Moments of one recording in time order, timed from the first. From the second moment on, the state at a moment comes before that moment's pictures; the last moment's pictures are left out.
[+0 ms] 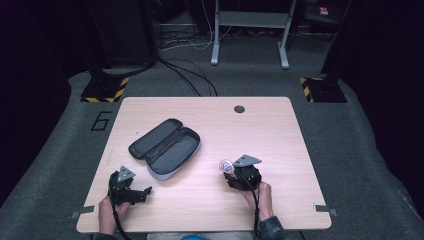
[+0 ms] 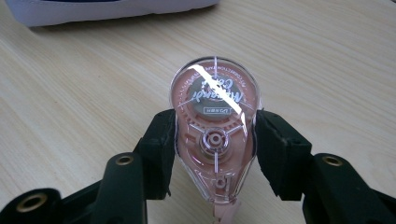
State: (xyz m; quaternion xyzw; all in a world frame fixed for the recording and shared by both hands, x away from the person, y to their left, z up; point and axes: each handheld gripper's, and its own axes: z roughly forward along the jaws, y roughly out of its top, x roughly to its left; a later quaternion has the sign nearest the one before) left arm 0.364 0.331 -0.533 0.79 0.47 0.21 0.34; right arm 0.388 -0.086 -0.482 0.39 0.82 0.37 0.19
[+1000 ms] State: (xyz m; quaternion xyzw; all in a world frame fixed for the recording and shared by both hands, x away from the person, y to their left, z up) left arm 0.364 0.331 -0.533 0.79 0.47 0.21 0.34; right arm 0.392 -0.200 -0.492 0.51 0.75 0.33 0.25
